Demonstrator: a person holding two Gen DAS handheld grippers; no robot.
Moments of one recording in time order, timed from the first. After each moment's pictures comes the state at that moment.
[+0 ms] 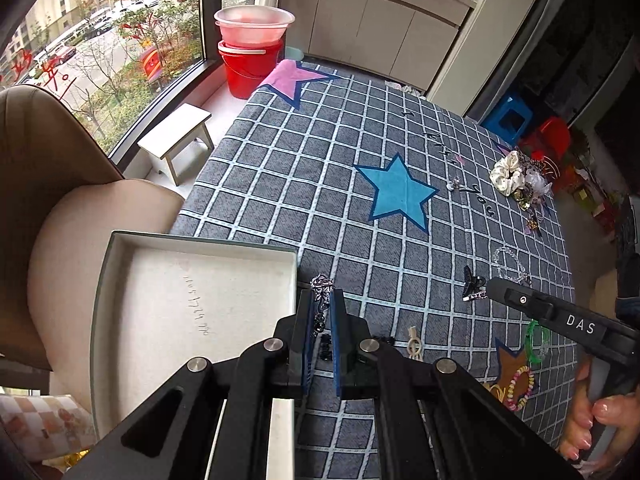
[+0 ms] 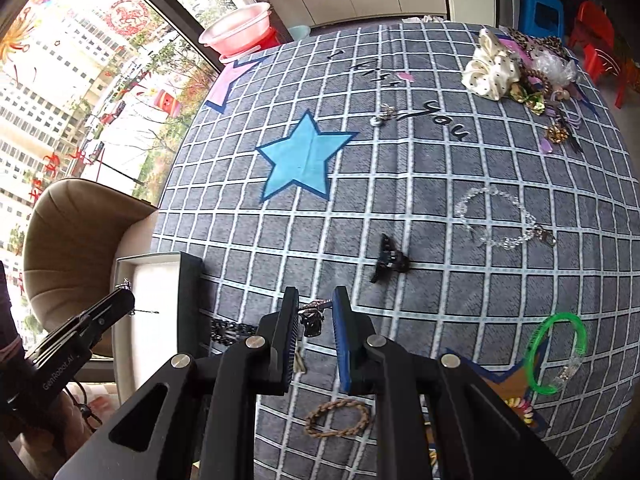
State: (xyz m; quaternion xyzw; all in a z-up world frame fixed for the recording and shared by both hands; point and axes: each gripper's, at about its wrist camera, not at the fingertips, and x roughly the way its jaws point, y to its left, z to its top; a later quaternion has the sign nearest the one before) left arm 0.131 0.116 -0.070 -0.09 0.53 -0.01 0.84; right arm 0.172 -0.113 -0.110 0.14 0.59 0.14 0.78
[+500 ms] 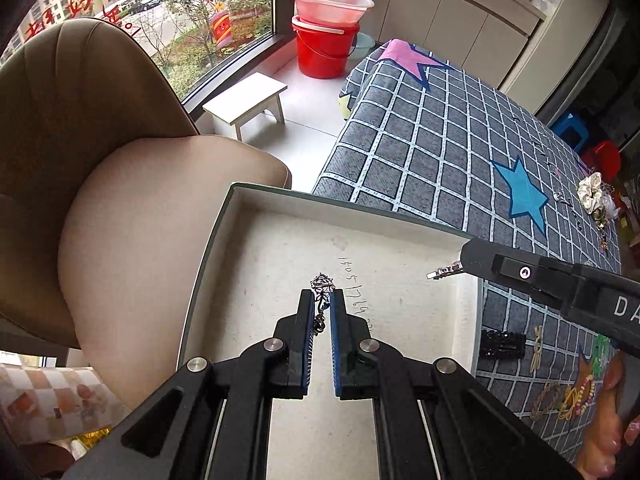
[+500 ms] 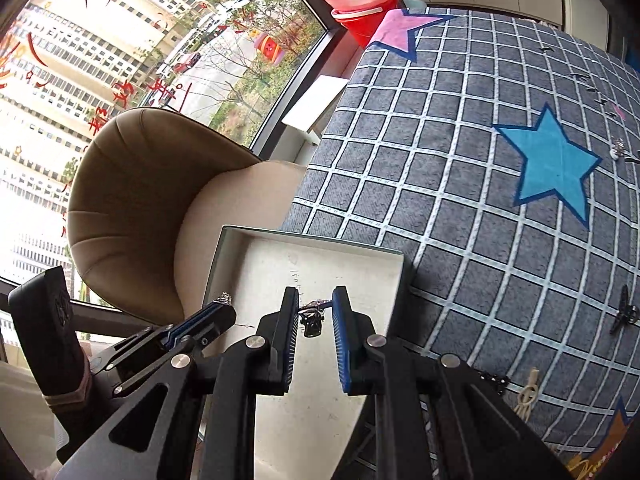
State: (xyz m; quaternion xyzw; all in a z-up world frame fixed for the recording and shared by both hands) left arm 0.122 0.229 -0.139 -0.11 0.56 0.08 0.82; right arm 0.198 0.088 -0.147 0.12 0.61 0.28 0.73
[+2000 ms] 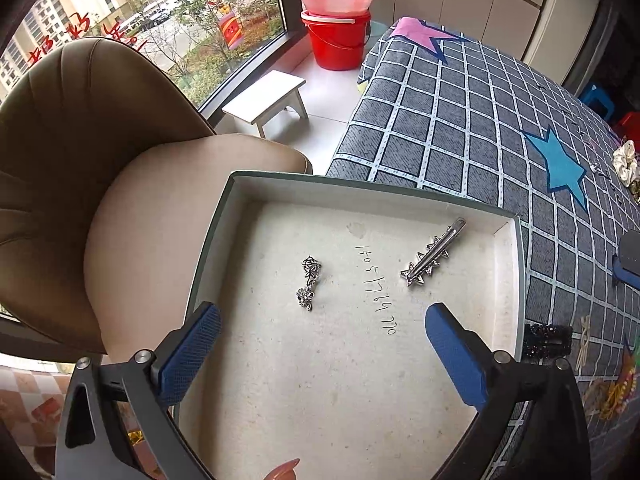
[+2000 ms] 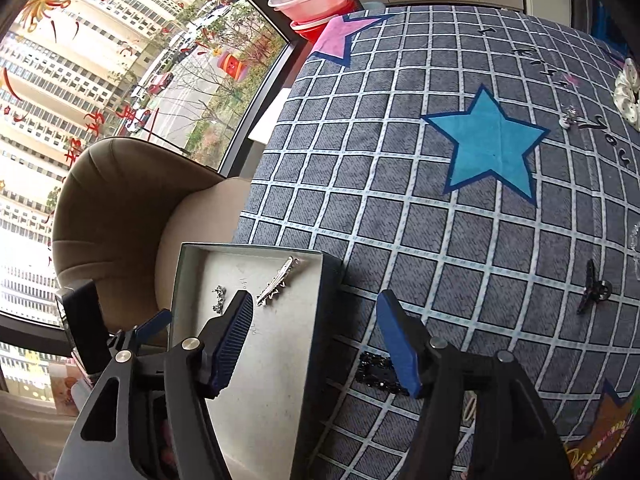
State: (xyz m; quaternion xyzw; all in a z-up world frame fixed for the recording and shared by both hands) left arm 0.124 0.205 -0.158 -0.03 0.57 0.12 0.81; right arm 0.185 -0.013 -0.129 0.15 0.60 0.21 0.76
